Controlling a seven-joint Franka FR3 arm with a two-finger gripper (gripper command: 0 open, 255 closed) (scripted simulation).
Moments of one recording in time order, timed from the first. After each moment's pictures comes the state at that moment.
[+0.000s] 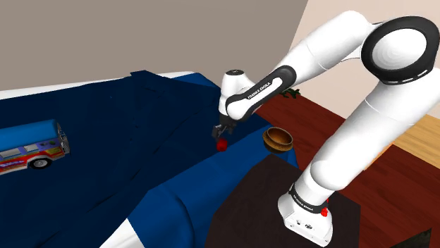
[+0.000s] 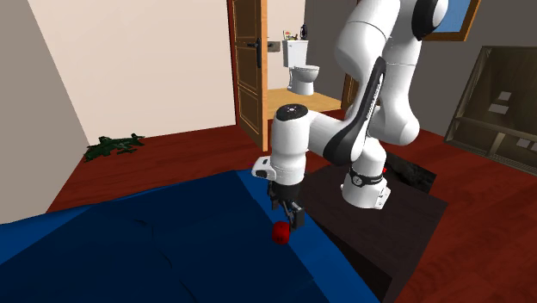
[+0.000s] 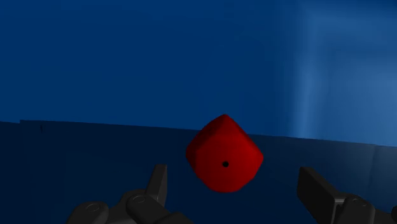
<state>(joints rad) -0.13 -0.08 0.10 -2.62 -0.09 2.51 0.19</state>
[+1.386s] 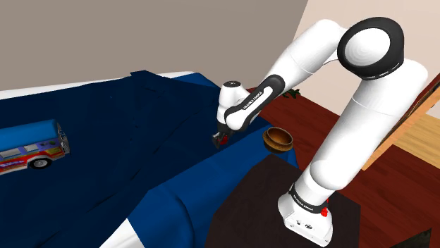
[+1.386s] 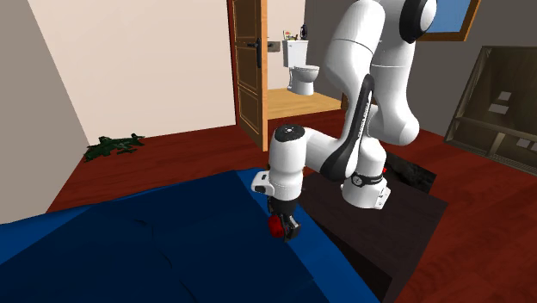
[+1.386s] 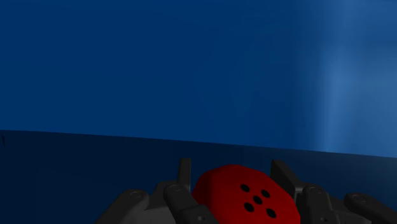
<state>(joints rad) -0.14 0.05 0.09 -2.62 -0.15 2.66 0.24</state>
